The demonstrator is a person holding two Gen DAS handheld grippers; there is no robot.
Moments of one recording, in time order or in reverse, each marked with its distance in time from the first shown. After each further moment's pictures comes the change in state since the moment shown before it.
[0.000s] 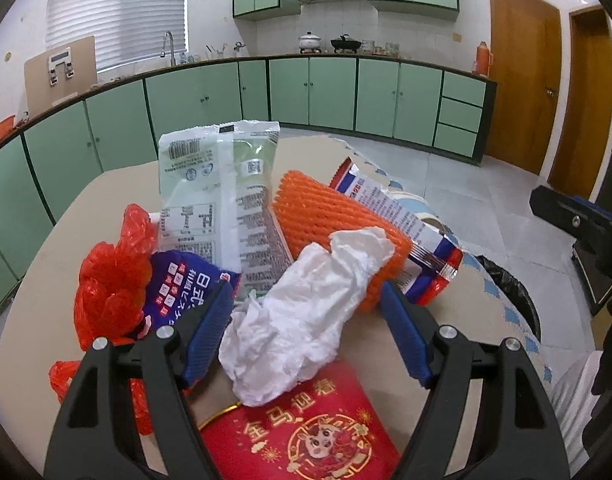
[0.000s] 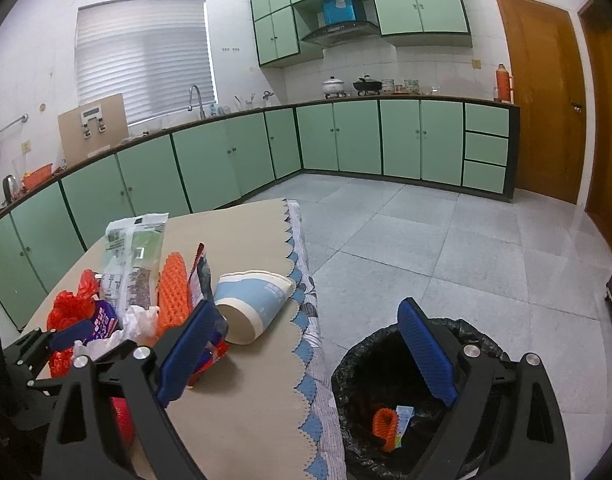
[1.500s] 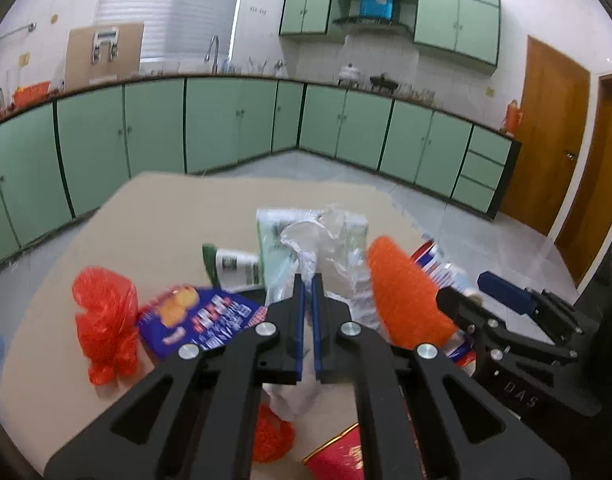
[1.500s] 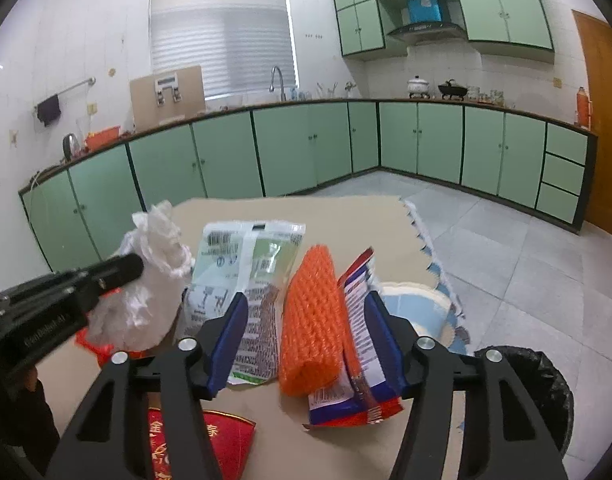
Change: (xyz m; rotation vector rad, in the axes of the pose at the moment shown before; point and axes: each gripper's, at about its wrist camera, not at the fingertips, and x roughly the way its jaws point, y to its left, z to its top) left arm -0.029 0.072 0.029 -0.185 -0.096 0.017; right arm 0.049 0.113 -0.001 -0.164 0.049 0.224
